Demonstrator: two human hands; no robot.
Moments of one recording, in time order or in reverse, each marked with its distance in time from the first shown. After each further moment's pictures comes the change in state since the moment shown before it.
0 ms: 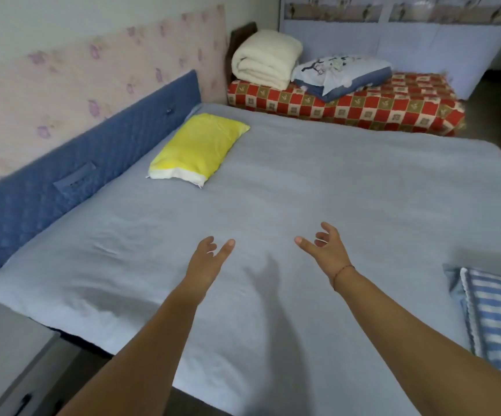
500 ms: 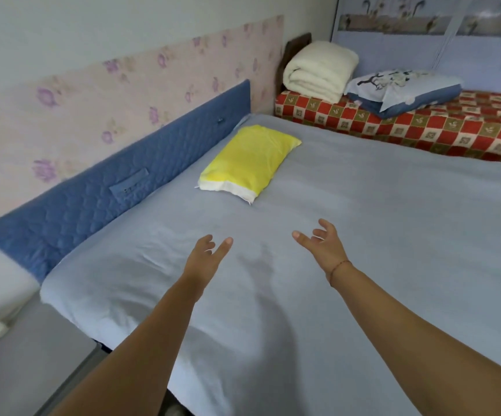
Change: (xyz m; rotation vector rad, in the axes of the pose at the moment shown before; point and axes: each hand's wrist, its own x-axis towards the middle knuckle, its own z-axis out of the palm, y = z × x) left_hand 0.110 0.000 -0.143 -0.041 0.116 -0.027; right_hand 0.084 -0.071 0.177 0.035 -0.133 -0.037
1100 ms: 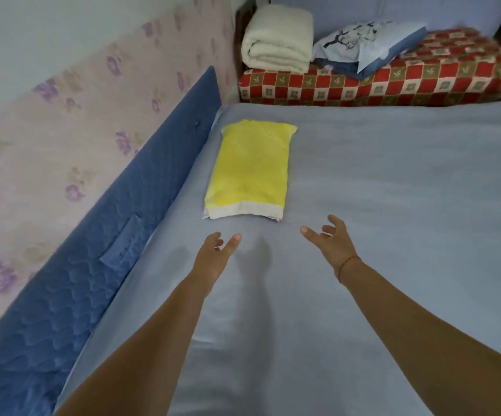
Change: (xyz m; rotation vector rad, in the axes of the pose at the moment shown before) left_hand 0.301 0.031 -0.118 0.236 -0.251 0.036; right_hand 0.168 -0.024 0.207 0.140 0.284 0.151
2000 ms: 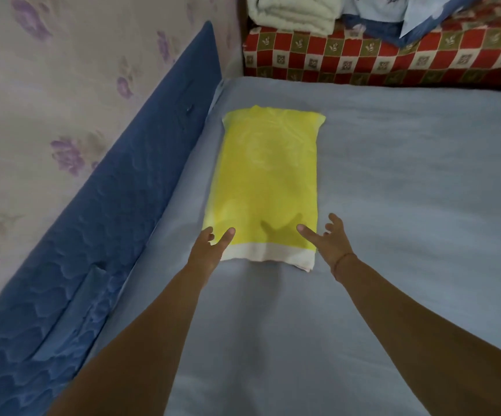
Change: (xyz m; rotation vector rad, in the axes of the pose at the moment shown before) left_hand 0.325 0.005 0.000 0.046 -0.009 -0.151; right_hand 0.291 0.007 0.126 -0.086 -0.003 0.146
